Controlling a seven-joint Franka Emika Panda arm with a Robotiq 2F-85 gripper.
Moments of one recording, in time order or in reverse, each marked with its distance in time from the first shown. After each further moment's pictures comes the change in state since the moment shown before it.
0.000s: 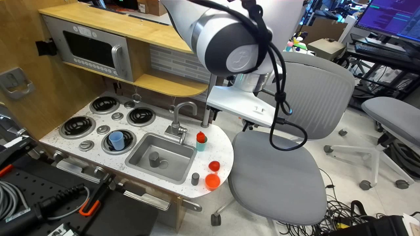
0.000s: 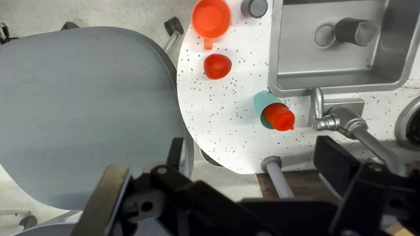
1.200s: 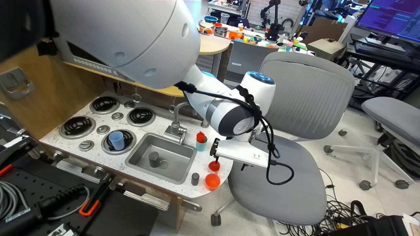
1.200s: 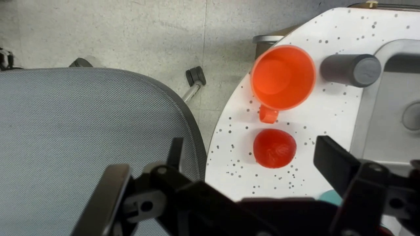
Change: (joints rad) arm -0.065 0.418 0.021 0.308 -0.178 -0.001 0.001
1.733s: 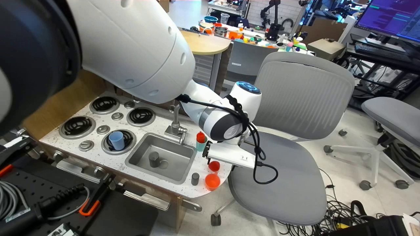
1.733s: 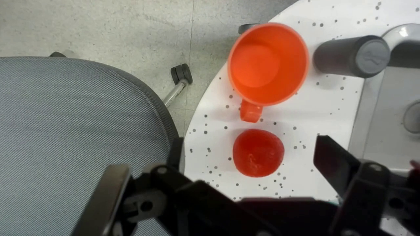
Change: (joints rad) arm 0.012 0.101 0.028 0.077 -0.002 -0.001 0.017
